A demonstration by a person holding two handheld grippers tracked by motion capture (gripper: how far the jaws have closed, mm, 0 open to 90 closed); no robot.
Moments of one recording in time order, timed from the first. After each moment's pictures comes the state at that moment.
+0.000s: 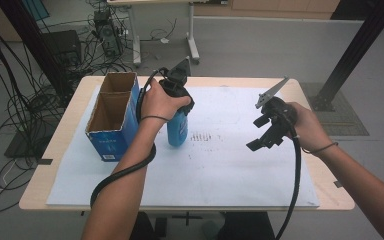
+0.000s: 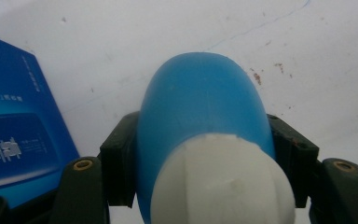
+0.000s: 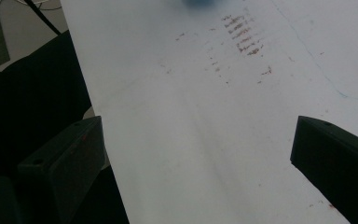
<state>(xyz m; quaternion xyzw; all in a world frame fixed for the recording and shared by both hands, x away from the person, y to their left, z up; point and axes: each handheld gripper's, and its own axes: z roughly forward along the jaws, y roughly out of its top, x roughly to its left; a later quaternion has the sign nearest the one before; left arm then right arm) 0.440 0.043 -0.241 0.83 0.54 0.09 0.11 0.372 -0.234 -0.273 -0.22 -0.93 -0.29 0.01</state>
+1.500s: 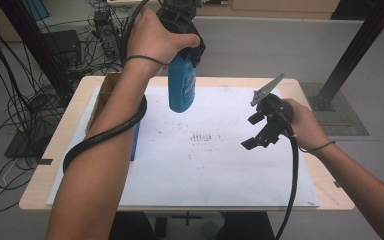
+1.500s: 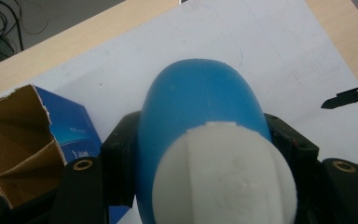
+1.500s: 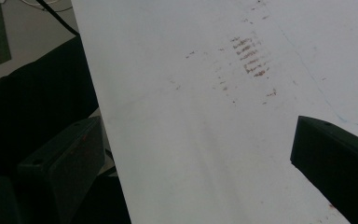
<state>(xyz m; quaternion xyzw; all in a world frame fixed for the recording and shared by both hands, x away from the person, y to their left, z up) 0.409 0.025 -0.073 0.84 0.50 0.13 0.17 0.365 -0.218 -0.256 -0.19 -0.93 -0.30 0.00</state>
